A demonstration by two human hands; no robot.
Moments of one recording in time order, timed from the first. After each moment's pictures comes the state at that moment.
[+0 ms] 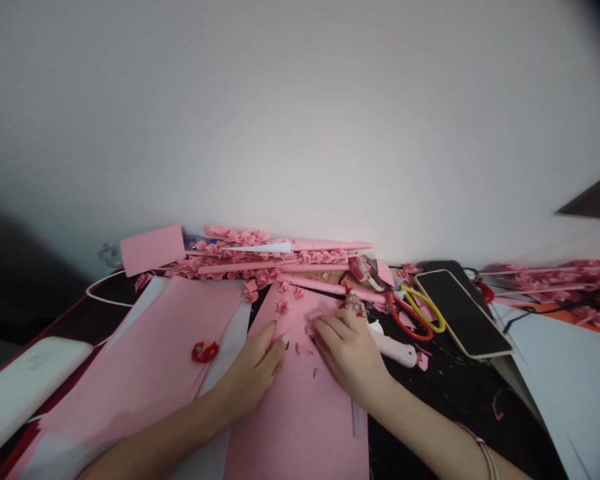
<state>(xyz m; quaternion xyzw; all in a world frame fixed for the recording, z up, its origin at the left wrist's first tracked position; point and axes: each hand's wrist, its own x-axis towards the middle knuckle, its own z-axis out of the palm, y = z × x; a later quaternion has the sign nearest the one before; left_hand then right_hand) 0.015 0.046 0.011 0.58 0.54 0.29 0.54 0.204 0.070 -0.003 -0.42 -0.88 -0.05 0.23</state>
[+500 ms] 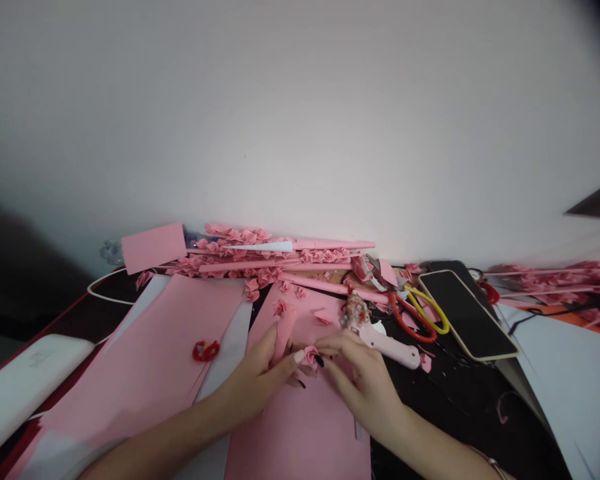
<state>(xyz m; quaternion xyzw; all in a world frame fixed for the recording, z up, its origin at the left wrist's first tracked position) 0.017 0.042 0.006 0.52 0.42 0.35 0.65 0.205 0.043 0.013 -0.39 -0.78 0.28 0.40</state>
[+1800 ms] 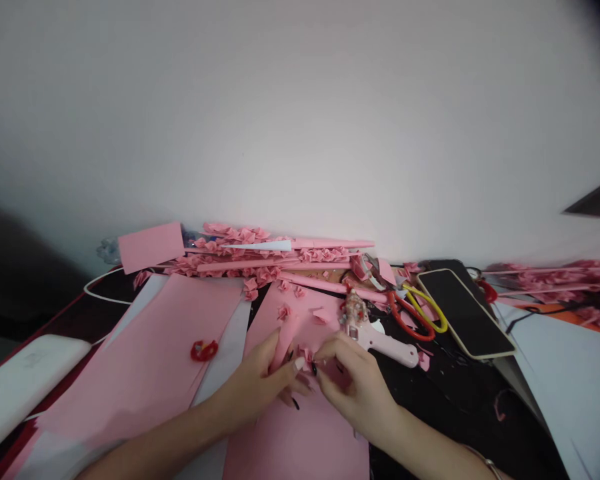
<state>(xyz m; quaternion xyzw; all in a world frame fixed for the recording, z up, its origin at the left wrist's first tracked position) 0.018 0.039 0.002 0.50 0.45 0.29 0.68 0.203 0.040 0.002 -0.39 -0.79 0.26 0.39</state>
